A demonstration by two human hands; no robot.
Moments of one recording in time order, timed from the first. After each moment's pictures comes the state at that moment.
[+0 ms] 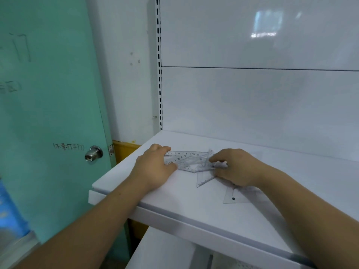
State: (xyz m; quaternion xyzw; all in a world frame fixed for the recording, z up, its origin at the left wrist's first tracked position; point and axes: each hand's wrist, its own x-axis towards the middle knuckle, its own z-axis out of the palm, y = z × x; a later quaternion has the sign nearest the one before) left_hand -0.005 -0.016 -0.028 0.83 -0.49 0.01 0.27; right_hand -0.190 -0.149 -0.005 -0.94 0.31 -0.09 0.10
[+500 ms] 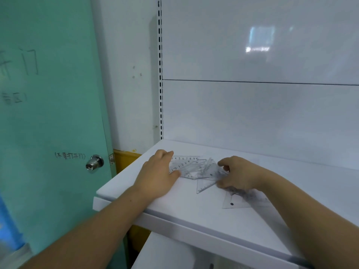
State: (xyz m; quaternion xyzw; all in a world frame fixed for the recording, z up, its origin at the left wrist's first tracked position) left_hand -0.017 -0.012 -0.024 0.81 -0.53 0.06 0.24; right_hand -0.196 -0.154 -0.002 -0.91 0.37 -0.06 0.17
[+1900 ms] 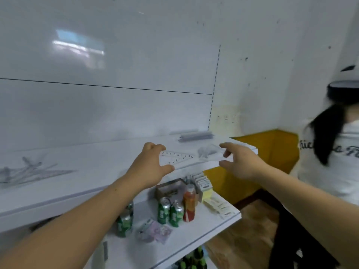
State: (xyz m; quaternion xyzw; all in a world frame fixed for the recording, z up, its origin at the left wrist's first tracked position) left_hand -0.452 -0.022 0.009 0.51 -0.80 -0.13 0.29; right_hand -0.706 0.021 0.025 -0.68 0.70 -0.23 0.00
